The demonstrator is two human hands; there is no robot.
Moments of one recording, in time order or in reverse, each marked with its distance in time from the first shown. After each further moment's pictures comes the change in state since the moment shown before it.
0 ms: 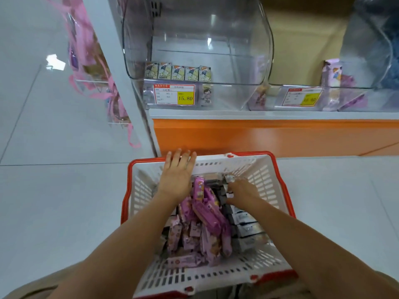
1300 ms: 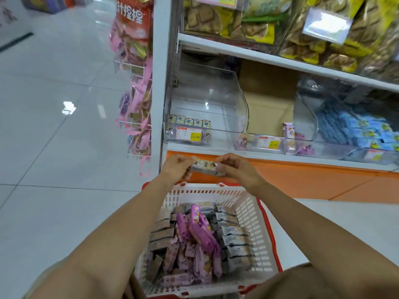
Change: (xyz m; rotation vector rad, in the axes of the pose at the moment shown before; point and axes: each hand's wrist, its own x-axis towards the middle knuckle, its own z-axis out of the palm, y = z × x) left_hand -0.027 -0.014 -0.132 -1.549 0.151 -0.324; right_hand -0.113 -0.052 -0.185 1.169 0.278 -0.421
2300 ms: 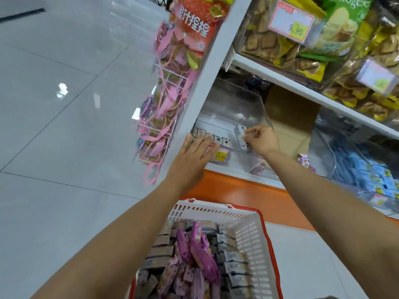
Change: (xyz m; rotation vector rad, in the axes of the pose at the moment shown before) left_hand 0.031 0.016 -0.041 1.261 0.292 0.919; right_hand 0.131 -0.086 -0.013 -0.689 0.499 0.027
